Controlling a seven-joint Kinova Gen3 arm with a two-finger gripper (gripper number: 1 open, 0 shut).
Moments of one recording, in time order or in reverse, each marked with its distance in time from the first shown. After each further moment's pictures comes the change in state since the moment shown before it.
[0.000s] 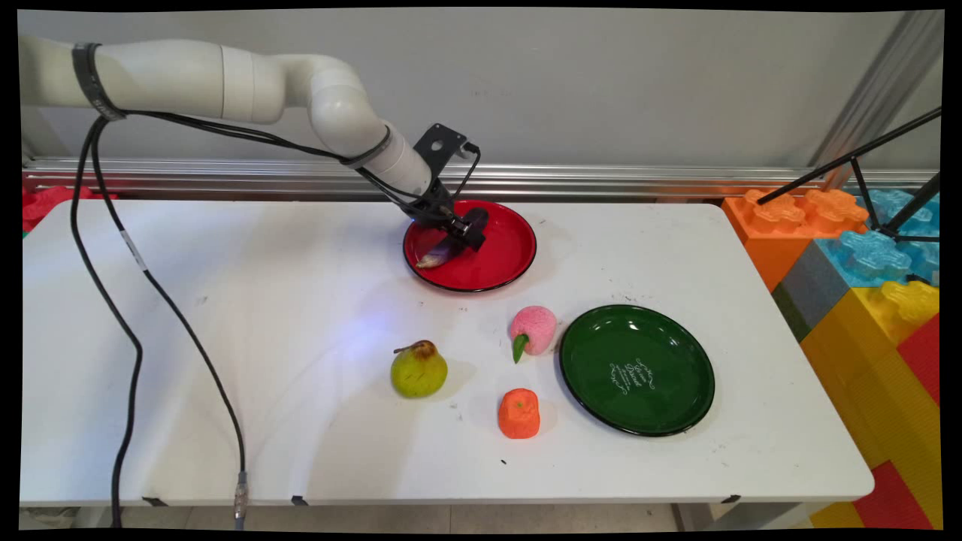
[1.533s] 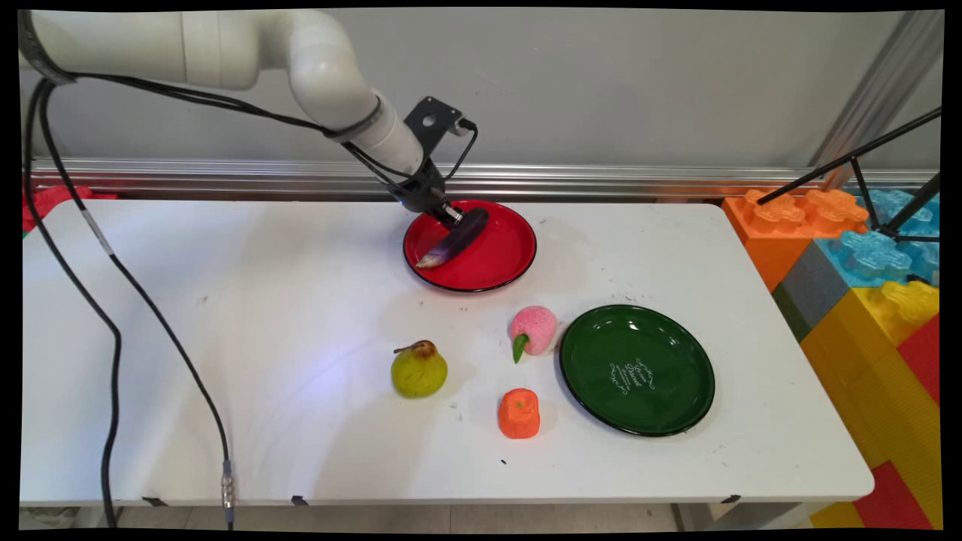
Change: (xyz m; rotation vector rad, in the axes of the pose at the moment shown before) arm 0.005 0.020 -0.058 0.072 -0.016 -0.006
